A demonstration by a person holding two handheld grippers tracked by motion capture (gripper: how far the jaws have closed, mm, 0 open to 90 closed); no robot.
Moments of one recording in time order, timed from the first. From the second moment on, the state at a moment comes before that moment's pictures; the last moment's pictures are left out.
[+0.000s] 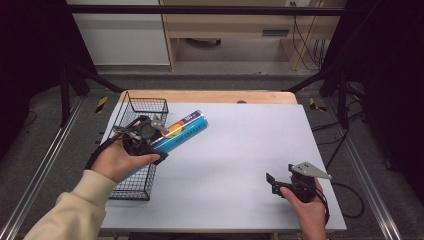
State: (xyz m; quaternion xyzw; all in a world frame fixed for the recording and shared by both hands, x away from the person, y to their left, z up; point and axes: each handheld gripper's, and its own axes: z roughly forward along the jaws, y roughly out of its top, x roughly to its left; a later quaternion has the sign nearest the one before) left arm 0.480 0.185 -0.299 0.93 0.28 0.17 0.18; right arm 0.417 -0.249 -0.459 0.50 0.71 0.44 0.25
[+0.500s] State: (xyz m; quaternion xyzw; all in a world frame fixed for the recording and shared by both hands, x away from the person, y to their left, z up) left arm 0.473 0.226 -0.304 0.91 0.33 0.18 0.18; right arm 0.417 -0.246 -0.460 0.50 0.71 0.43 0.25
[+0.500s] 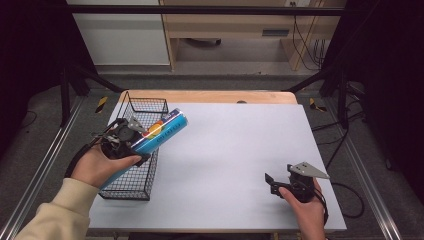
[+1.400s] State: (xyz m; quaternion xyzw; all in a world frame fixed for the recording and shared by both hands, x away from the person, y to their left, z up) left arm 0.475 0.239 -0.311 0.88 0.40 0.19 0.16; right arm 0.417 -0.247 -0.461 0.50 0.71 0.43 0.24
